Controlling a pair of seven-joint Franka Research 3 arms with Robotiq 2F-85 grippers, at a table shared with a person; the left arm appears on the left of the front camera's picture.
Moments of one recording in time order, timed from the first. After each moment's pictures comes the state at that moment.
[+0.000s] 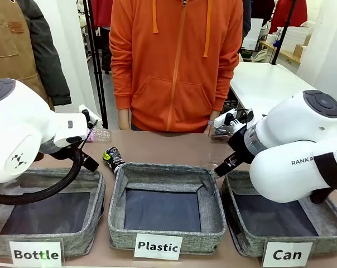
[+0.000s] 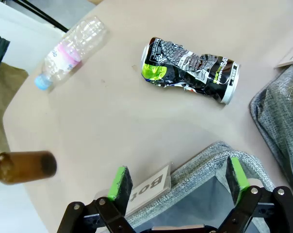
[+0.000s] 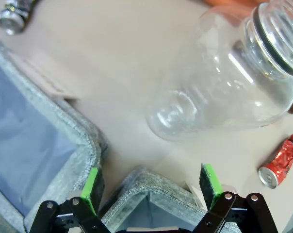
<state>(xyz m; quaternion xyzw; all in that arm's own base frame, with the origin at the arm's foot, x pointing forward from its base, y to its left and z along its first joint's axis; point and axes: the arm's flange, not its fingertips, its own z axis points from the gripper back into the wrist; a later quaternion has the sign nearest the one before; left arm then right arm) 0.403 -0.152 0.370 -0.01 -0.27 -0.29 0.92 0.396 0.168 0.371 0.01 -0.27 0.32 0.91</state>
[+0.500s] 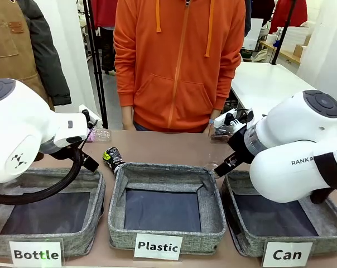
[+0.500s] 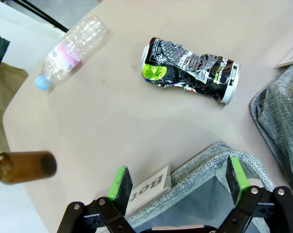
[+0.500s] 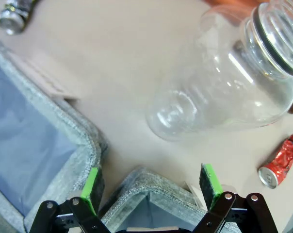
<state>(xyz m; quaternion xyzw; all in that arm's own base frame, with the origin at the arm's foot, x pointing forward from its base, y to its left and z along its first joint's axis) 0.403 -0.152 0.370 -0.01 -0.27 -0.29 0.92 0.396 0.168 0.371 0.01 -0.27 0.32 0.91</state>
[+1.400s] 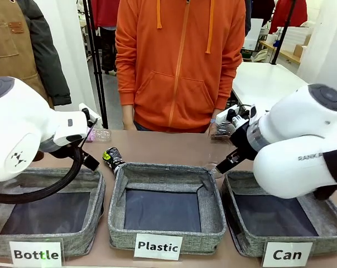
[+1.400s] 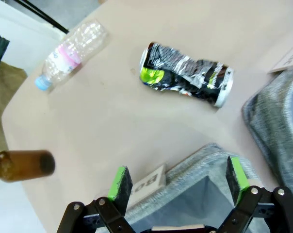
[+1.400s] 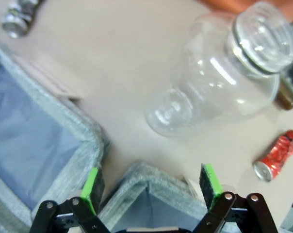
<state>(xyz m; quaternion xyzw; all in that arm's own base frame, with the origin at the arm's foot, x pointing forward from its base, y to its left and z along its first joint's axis) 0.398 -0.156 0.387 -0.03 -0.27 -0.28 0.92 0.388 0.164 0.400 0.02 -0.27 0.31 0.91</state>
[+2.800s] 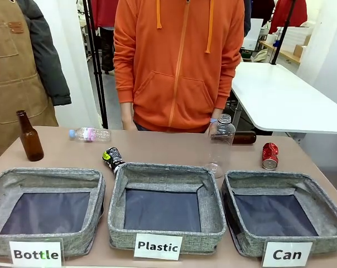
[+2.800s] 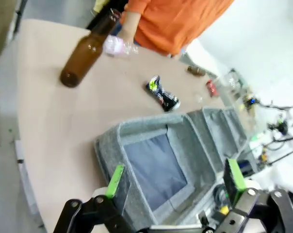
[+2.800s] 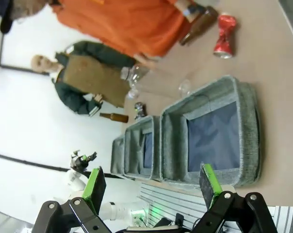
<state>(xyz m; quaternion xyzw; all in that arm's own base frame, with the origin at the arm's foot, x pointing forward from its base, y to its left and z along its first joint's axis) 0.267 0.226 0.385 -0.48 -0.36 -0.03 0.80 0.186 -0.245 0.435 0.52 -0.29 -0.15 0.79</state>
